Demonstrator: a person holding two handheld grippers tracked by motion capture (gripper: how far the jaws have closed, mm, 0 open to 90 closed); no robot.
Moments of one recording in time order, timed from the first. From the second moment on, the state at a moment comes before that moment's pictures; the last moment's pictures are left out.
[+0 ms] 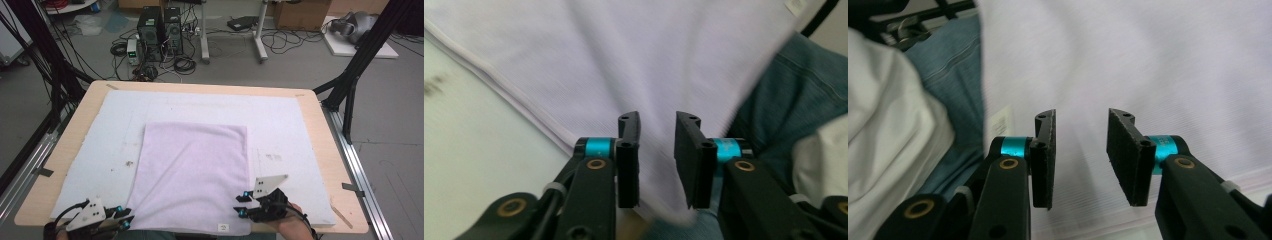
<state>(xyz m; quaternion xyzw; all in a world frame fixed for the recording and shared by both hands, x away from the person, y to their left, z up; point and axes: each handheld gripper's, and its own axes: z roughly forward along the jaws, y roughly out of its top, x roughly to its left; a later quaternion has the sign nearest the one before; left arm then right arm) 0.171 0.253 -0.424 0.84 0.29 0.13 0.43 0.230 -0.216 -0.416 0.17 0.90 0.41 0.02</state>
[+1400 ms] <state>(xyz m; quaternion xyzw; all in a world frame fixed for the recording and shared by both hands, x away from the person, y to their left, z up) 0.463 0.210 -0.371 0.78 0.43 0.23 0.40 0.473 -0.236 -0.378 0.38 0.83 0.36 0.18</state>
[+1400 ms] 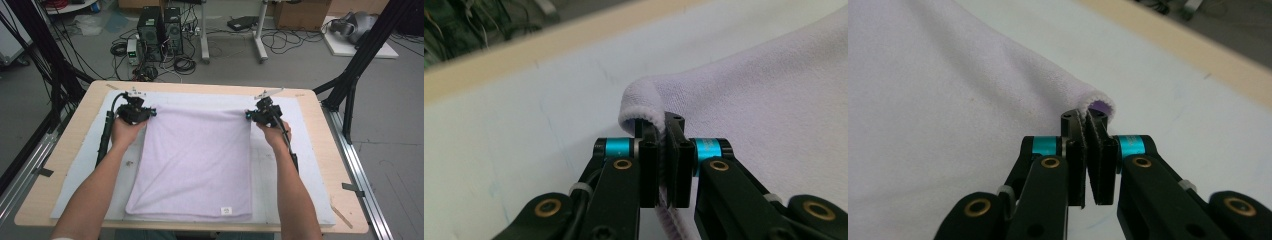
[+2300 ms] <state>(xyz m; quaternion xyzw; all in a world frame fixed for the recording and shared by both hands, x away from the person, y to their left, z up) 0.344 0.233 -0.391 0.81 0.36 0.20 0.41 0.366 -0.220 -0.373 0.29 0.86 0.42 0.10</state>
